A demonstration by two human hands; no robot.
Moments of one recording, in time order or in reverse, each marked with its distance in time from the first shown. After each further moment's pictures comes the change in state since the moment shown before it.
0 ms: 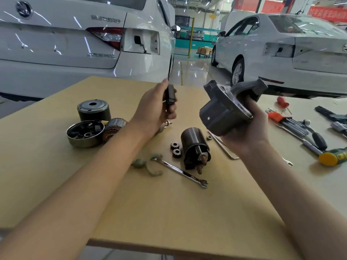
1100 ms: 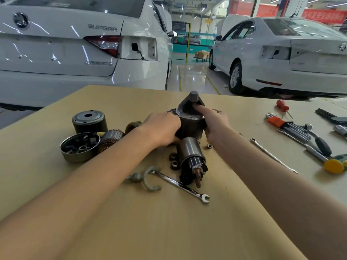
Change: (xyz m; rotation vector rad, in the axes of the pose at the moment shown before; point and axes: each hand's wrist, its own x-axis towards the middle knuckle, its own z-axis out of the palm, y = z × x) left_hand 0.028 -0.014 -0.001 1.943 -0.433 0.228; right_hand 0.080 0.035 0.026 -0.531 0.329 0.013
